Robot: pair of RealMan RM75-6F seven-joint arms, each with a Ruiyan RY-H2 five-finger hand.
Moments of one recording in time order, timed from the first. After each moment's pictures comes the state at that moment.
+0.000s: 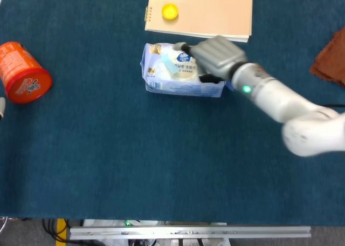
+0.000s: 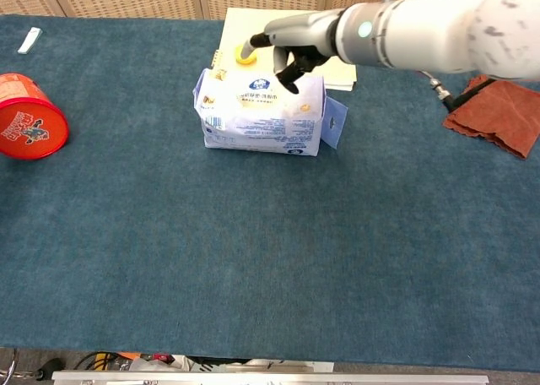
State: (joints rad) left arm -0.22 -1.09 -0.11 -1.71 1.28 1.36 0.17; right arm 1.46 -1.26 -0.07 -1.73 -0.46 0.69 -0.25
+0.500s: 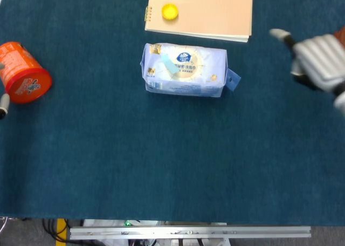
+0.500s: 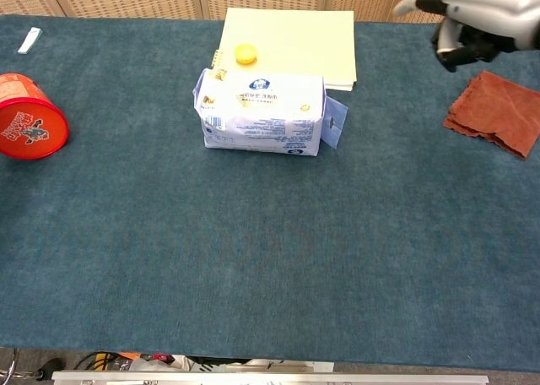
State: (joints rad) left arm -0.23 -1.11 -0.12 -1.71 1.29 1.36 0.21; right arm 1.01 -0.99 -0.24 -2.01 -0.84 1.18 -0.31
